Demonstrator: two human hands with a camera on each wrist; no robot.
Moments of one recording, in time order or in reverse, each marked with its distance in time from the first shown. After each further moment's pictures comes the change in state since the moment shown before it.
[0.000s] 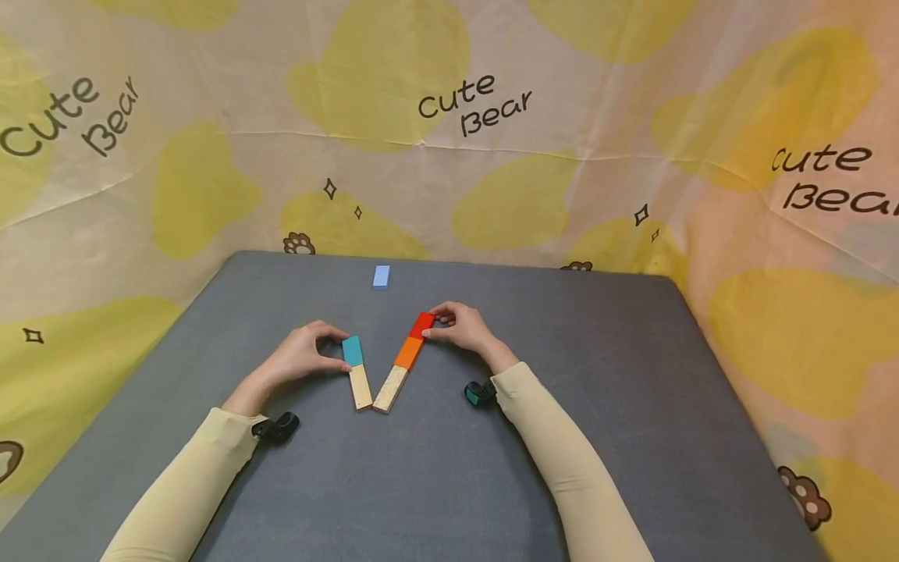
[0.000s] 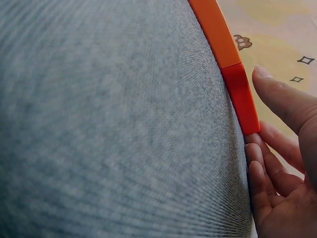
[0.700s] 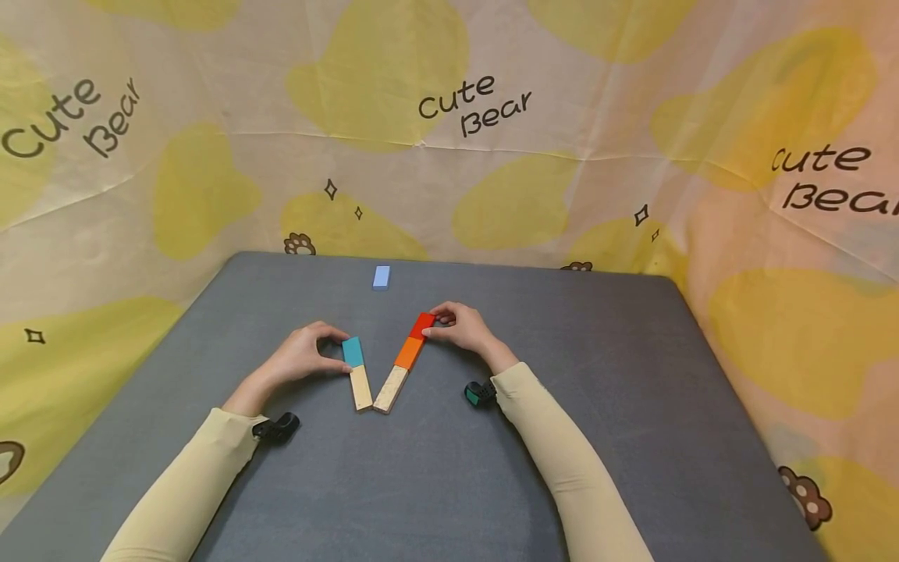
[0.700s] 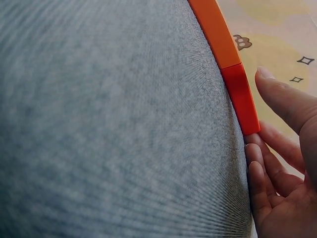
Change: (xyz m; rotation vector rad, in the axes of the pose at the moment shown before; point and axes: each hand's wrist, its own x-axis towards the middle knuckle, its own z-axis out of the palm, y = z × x) left_hand 0.000 -0.001 0.000 0.008 -0.001 0.010; right_hand 0.000 -0.001 0.000 0.005 -0.003 0.002
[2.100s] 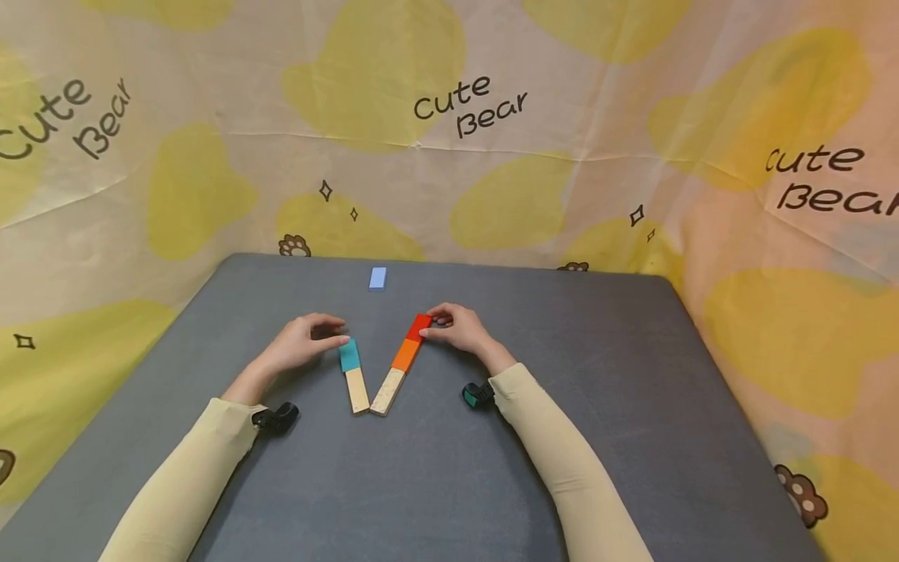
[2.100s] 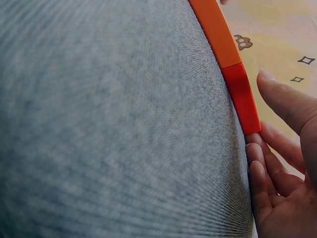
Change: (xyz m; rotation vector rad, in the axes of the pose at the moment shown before) left_hand 0.019 -0.005 -0.008 -0.110 -0.004 -0.061; right_hand 0.003 0.004 0.000 -0.015 0.006 -0.006
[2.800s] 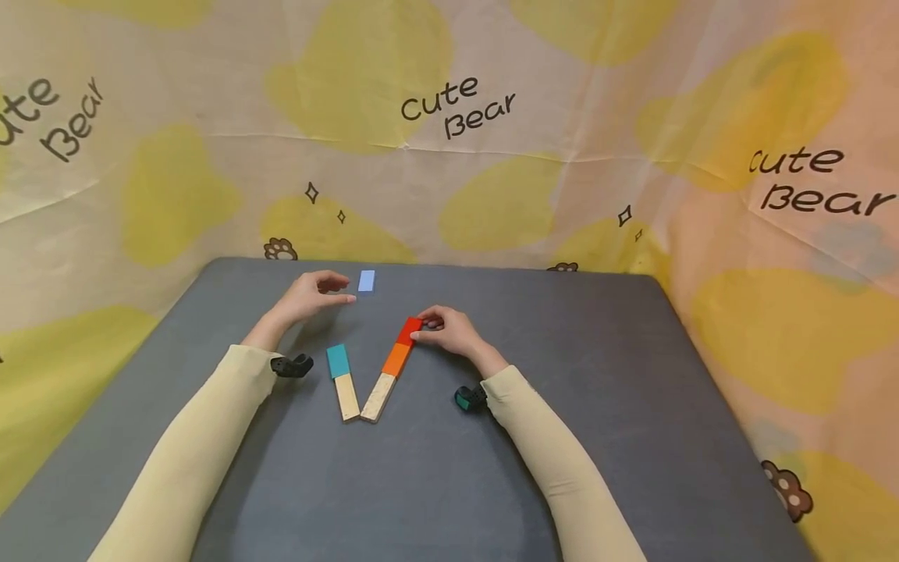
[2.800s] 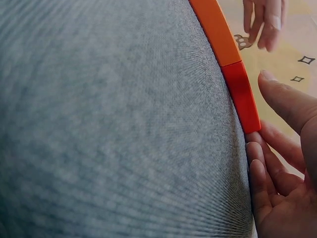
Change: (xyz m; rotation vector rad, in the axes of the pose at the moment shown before) left_hand 0.078 0.015 -0.020 -0.121 -0.017 -0.058; right_hand 0.000 0.001 0.000 0.012 -0.007 0.000
